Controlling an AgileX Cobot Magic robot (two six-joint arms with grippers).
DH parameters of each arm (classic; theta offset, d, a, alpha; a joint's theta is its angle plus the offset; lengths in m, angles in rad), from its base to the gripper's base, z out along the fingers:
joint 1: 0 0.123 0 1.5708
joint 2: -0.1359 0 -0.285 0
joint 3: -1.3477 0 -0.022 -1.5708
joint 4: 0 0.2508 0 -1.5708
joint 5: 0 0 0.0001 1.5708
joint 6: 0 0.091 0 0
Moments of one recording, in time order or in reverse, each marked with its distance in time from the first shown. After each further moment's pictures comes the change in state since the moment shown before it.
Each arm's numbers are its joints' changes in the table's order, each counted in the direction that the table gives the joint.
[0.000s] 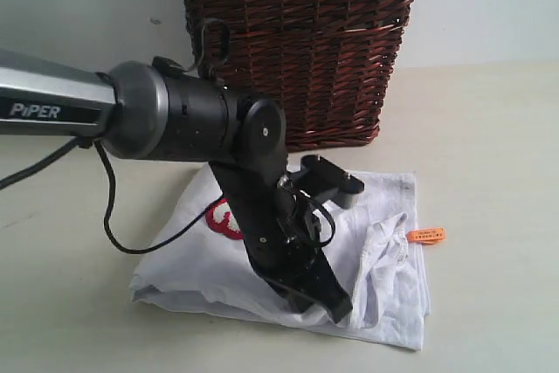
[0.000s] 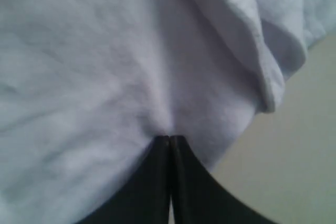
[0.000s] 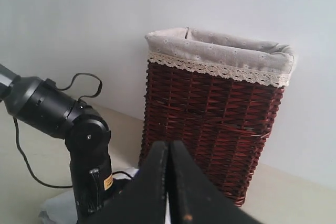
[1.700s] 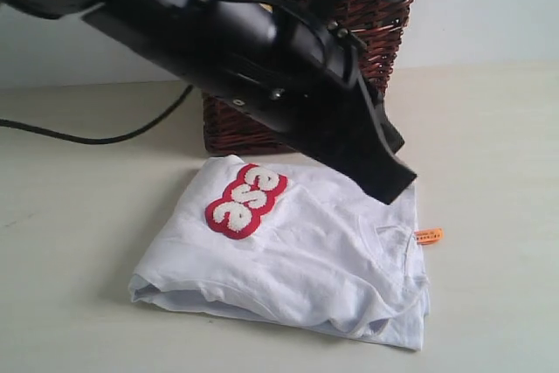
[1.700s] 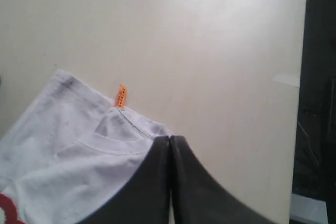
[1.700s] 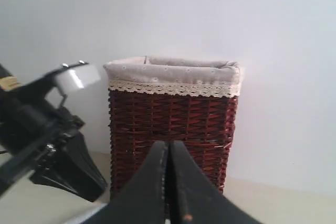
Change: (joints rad) left arm -0.069 0.487 -0.040 -0.147 -0.162 0.221; right arm 0.000 0.161 -0.115 -0.093 -0.174 0.172
